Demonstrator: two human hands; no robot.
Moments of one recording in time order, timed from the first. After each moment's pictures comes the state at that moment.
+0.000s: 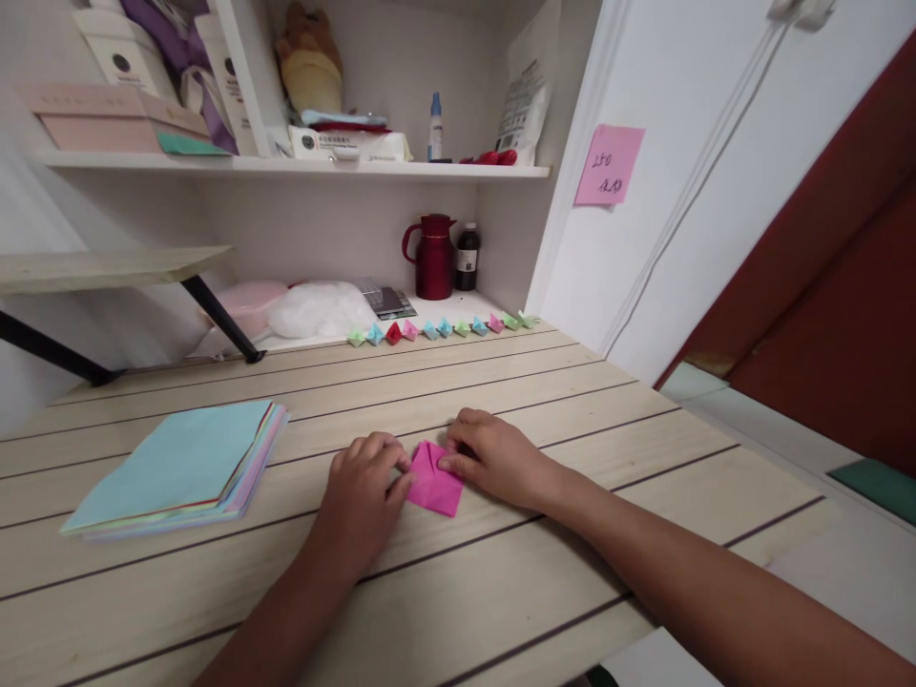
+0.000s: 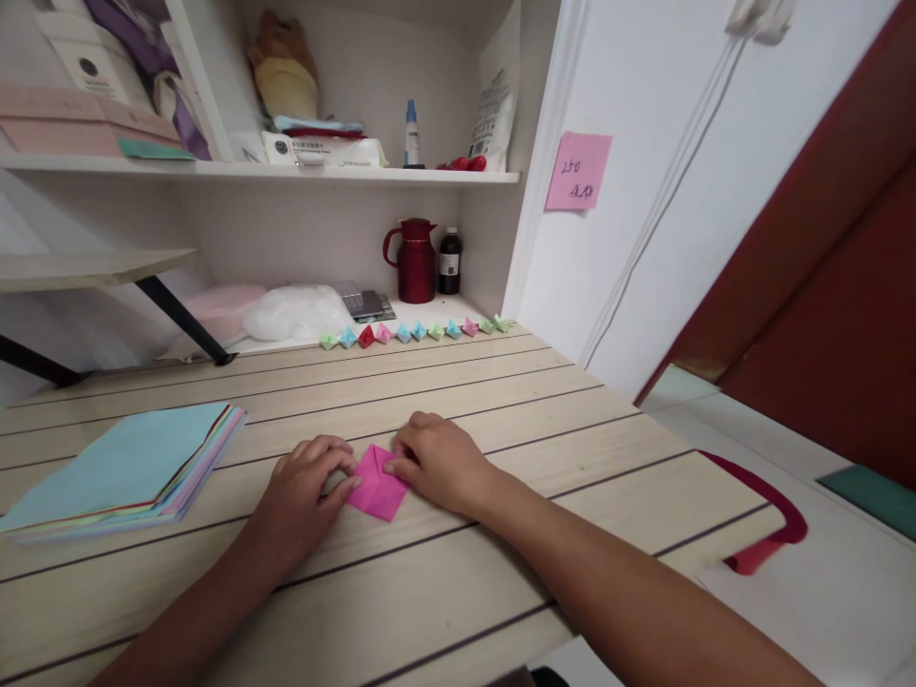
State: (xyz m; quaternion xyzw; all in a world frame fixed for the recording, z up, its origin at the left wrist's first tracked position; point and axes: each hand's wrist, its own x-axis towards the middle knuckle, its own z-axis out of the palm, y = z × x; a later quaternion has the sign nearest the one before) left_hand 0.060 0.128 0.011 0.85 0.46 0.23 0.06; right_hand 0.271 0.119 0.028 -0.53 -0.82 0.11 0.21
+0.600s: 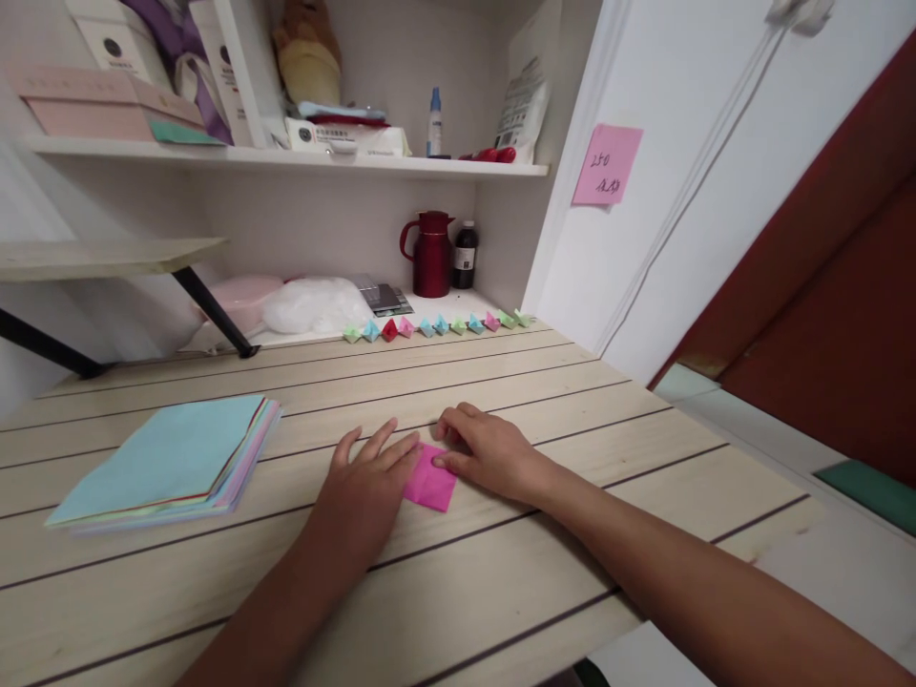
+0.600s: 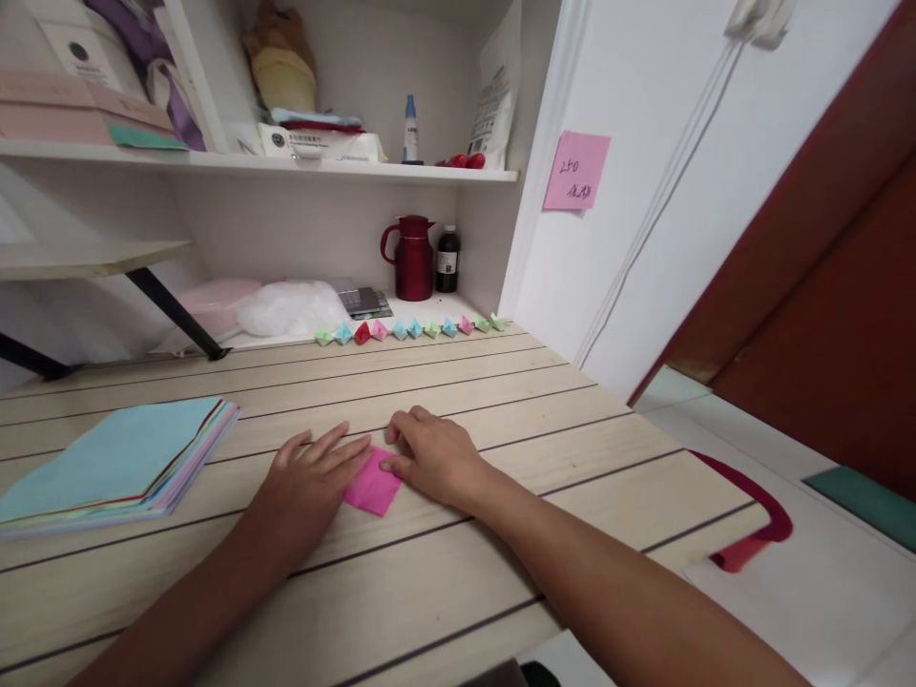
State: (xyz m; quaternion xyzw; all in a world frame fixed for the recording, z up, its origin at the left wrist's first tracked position) left_hand 0.058 0.128 0.001 0.92 0.35 0.17 -0.06; right_hand 0.275 0.120 0.021 -0.57 -0.78 0.13 0.22
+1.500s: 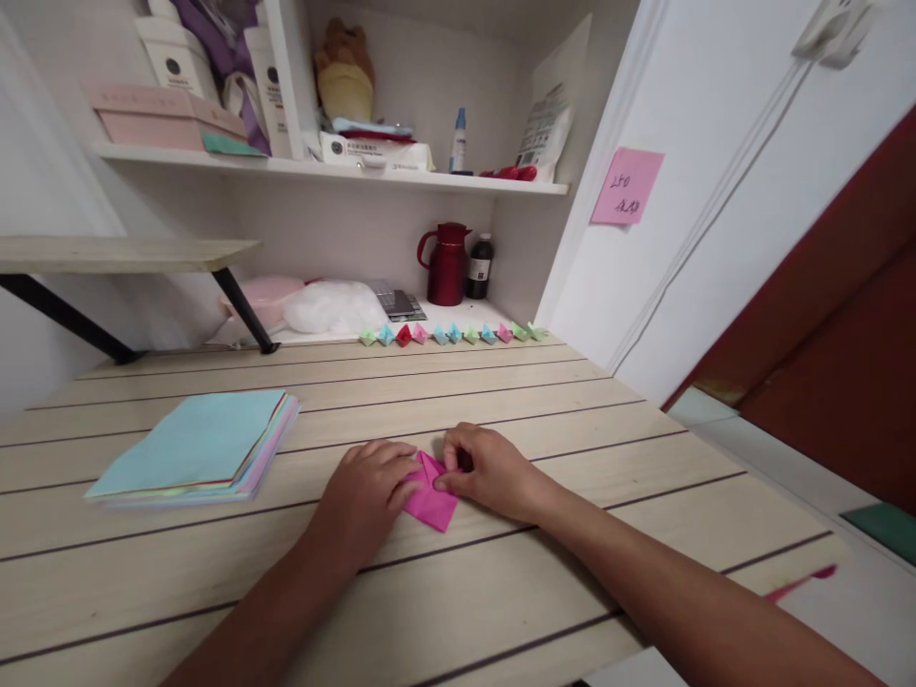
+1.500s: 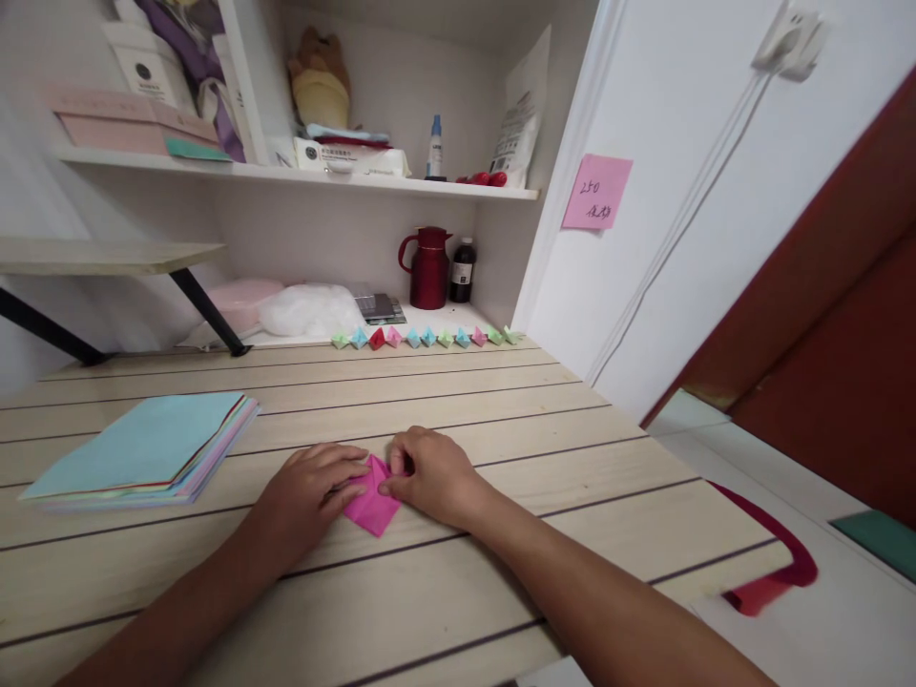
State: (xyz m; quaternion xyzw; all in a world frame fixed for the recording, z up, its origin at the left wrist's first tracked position) left_hand 0.049 0.127 0.007 0.90 0.39 0.22 0.04; right_hand 0.256 0.114 0.024 -0.56 -0.76 0.21 0.26
